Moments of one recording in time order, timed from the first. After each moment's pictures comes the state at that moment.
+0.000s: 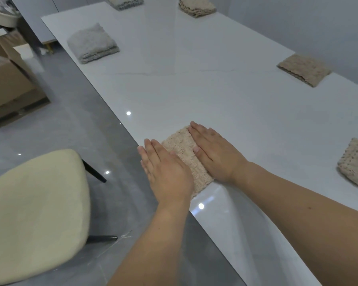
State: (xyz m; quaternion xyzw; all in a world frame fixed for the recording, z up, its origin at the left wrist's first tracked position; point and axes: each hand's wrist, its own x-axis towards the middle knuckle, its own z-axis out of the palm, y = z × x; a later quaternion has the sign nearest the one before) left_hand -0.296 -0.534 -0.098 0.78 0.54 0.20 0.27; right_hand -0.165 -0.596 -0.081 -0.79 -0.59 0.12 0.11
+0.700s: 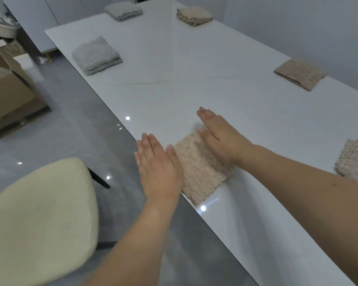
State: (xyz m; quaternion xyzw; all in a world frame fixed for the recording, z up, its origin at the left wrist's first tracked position) left_hand -0.317 -0.491 -0.068 0.83 0.46 0.20 0.25; right_hand -0.157 -0.571 -0.025 -0.83 -0.50 0.16 0.19
